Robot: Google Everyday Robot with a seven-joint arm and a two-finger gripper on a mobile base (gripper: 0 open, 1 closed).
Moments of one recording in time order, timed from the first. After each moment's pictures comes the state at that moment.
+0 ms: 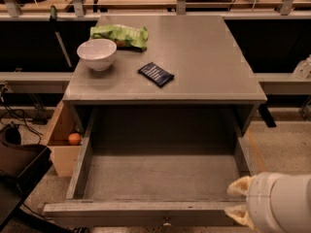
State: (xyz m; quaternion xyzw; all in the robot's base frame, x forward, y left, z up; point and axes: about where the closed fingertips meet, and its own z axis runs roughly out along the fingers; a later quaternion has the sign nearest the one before) arm 0.318 -0.176 0.775 -0.60 0.77 -0.04 0.22
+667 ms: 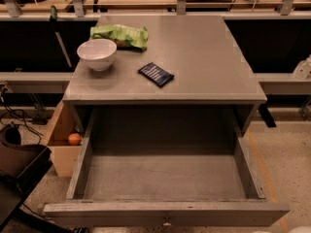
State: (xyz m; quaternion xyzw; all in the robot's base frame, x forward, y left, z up) arm 0.225 -0.187 0.660 -0.59 0.80 0.01 0.12
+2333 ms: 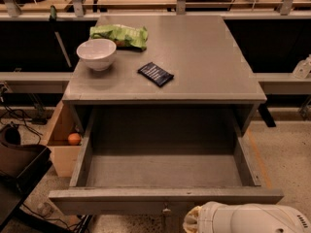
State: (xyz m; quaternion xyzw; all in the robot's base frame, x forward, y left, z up) arm 0.317 -0.099 0.608 -0.62 0.75 0.05 0.24
